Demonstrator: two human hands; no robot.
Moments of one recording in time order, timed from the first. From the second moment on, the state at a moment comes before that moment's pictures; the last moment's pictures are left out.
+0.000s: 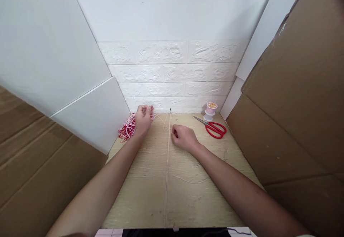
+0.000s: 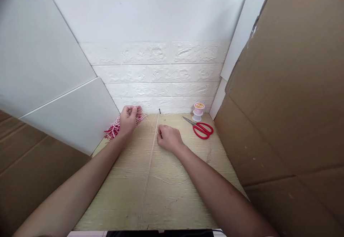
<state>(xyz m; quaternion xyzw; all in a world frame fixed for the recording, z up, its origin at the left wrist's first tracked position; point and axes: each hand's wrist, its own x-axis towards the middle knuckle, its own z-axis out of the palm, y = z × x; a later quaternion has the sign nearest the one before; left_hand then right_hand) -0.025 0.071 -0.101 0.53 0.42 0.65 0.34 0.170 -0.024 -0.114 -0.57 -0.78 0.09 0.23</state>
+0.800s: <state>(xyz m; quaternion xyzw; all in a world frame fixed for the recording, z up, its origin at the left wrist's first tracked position) -0.055 0.060 -0.026 0.45 0.36 0.65 0.50 0.169 -0.024 -0.113 -0.58 -0.78 0.08 0.23</state>
